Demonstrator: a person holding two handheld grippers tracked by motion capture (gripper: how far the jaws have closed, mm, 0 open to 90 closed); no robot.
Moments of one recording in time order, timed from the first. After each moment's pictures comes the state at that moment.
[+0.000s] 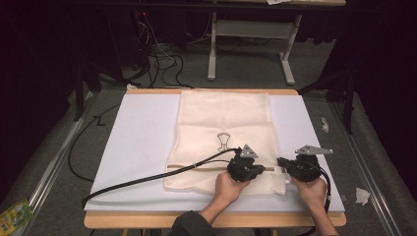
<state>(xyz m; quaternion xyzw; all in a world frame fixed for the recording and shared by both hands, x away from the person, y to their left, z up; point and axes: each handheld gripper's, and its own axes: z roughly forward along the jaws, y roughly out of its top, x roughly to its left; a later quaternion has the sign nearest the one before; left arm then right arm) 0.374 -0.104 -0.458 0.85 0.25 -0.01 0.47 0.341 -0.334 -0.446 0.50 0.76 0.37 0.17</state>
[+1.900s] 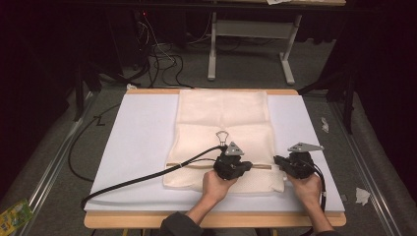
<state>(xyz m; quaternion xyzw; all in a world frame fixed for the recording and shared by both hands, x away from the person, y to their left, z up) 0.377 -0.064 -0.447 0.84 0.27 0.00 0.47 0.353 -0.321 -0.448 0.50 0.78 0.34 0.19</state>
